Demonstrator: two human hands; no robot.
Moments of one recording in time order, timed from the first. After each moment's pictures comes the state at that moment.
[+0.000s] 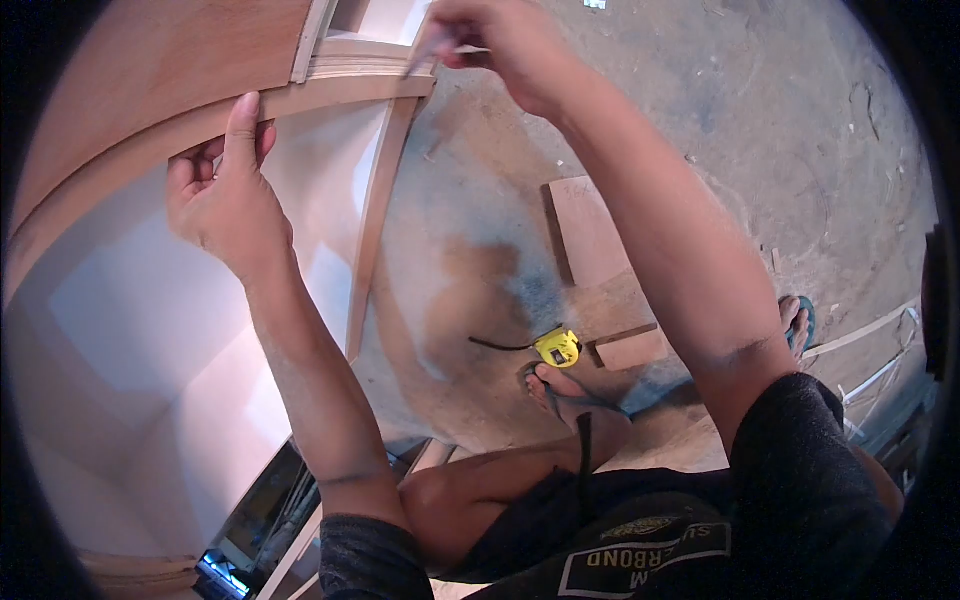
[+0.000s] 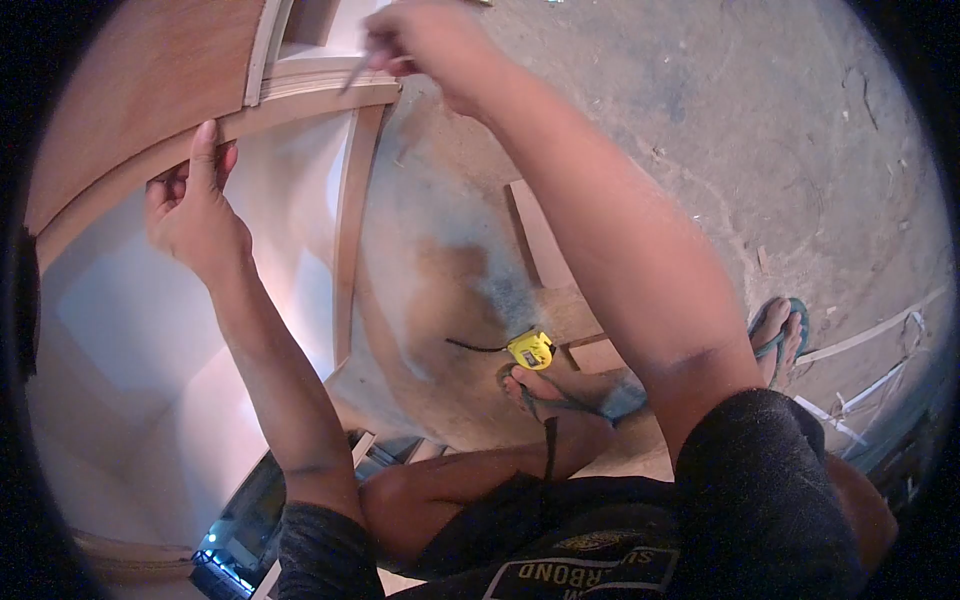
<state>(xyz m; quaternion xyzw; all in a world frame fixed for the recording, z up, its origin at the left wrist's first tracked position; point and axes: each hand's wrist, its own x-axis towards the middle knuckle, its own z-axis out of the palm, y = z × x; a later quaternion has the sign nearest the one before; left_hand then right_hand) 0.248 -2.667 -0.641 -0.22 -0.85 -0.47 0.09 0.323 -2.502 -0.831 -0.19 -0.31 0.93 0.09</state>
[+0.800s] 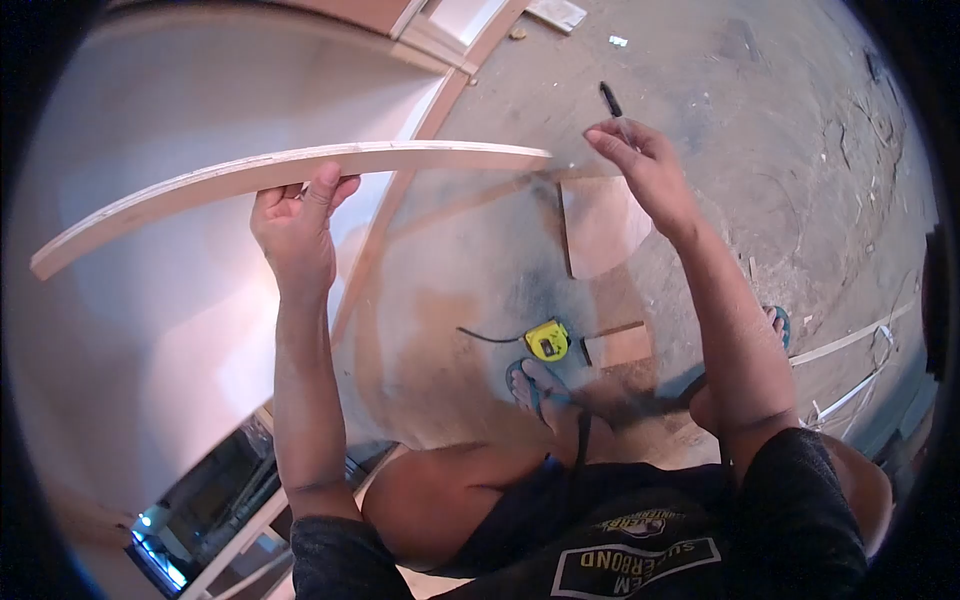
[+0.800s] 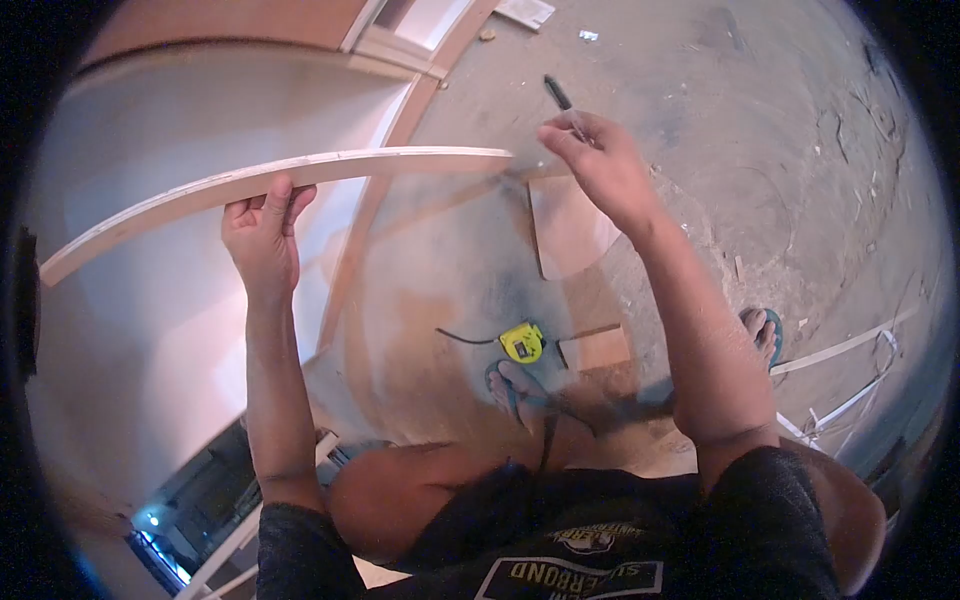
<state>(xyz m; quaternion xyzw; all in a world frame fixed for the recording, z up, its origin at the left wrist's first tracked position) 0.283 -2.799 -0.632 -0.19 -0.75 -0.61 -0.16 0.497 -2.528 -0.771 -0.33 -0.64 0.69 0.04</state>
